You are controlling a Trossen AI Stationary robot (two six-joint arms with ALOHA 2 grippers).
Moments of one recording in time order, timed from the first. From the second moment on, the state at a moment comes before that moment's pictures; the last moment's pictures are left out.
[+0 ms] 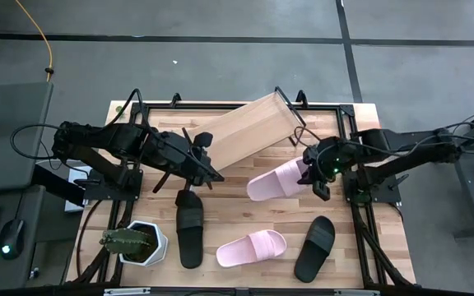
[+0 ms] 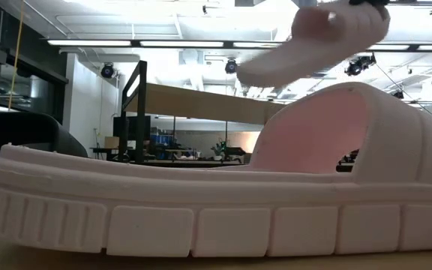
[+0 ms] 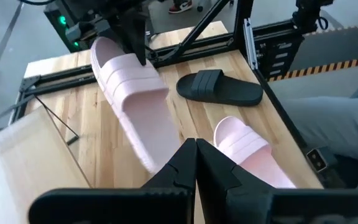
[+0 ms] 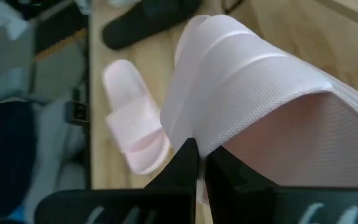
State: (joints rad) left arm -0.14 1.44 1.74 -0.89 -0.09 0.09; right arm 0.13 1.03 1.14 -0.92 -0.13 0.45
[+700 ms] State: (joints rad) left arm -0.14 1.51 1.74 -0.98 -0.38 0.69; right arm -0.04 1.04 1.18 -0.93 -0.42 0.27
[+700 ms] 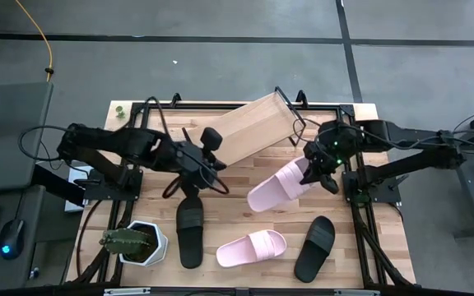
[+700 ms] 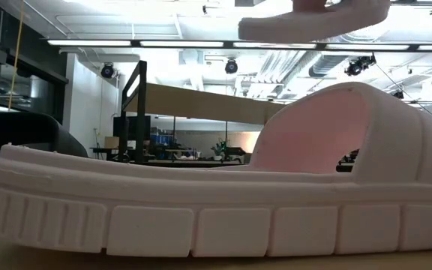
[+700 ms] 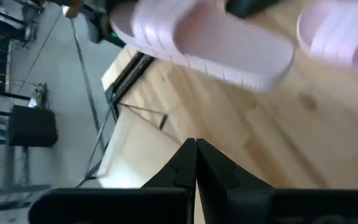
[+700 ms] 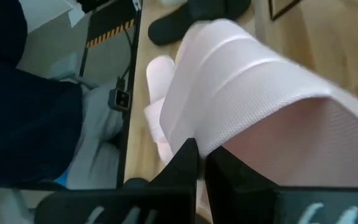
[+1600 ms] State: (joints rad) left arm -0.21 1.57 1.74 -0.91 -0.74 1.02; right arm -0.25 1.04 1.51 -1.04 -0.42 0.08
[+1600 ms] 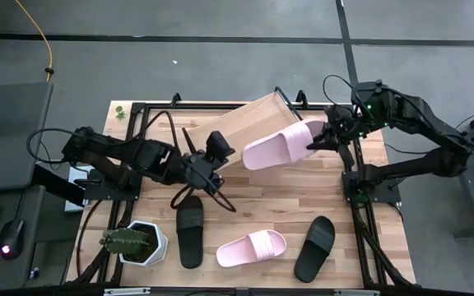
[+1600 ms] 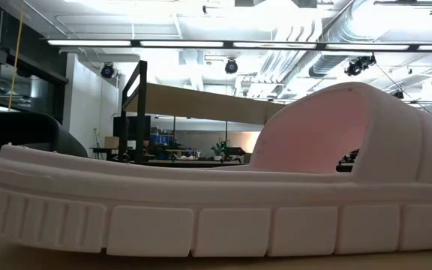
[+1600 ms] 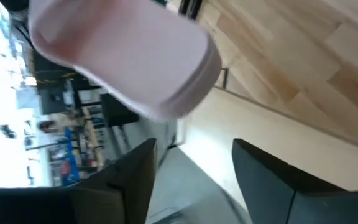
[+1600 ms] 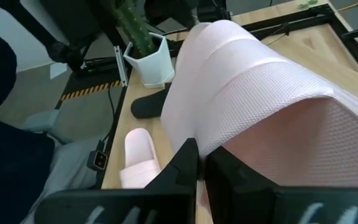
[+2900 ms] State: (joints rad) left arm -0.37 1.59 1.74 -0.63 -0.57 1.20; right arm -0.21 1.21 1.51 -0.95 -0.95 -0.07
